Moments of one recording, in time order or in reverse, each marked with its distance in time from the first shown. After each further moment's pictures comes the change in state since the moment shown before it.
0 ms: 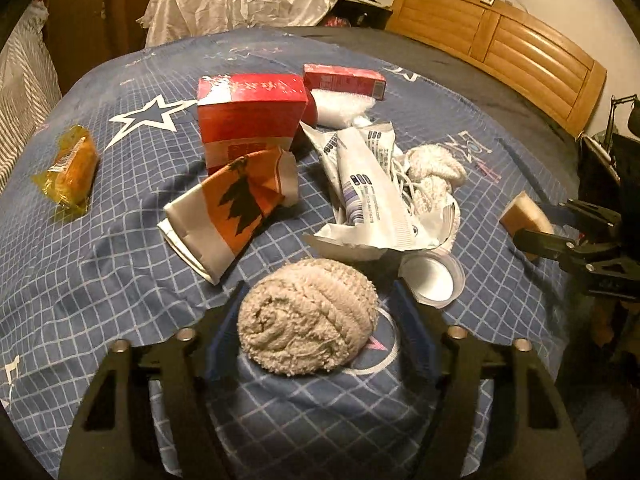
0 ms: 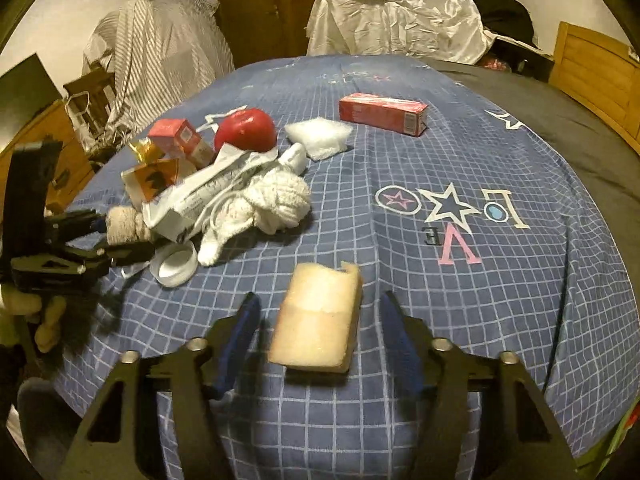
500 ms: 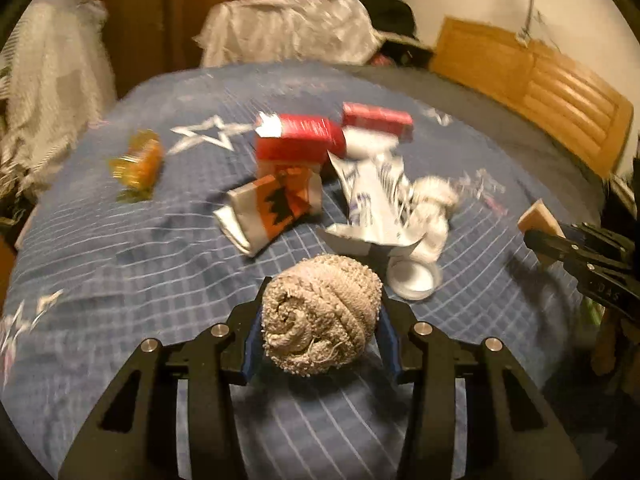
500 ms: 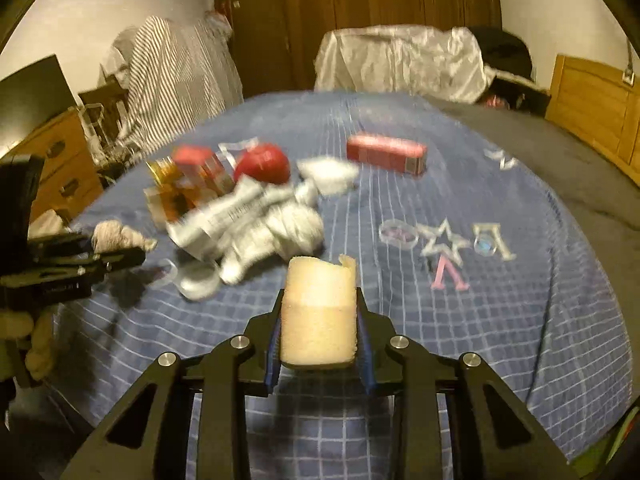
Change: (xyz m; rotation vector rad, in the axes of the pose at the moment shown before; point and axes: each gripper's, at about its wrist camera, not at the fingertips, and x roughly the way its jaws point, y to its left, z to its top) left arm -0.067 -0.026 -0.032 -0.143 -0.182 0.169; right arm -0.051 0.015 -0.002 -0.045 -0.202 0.013
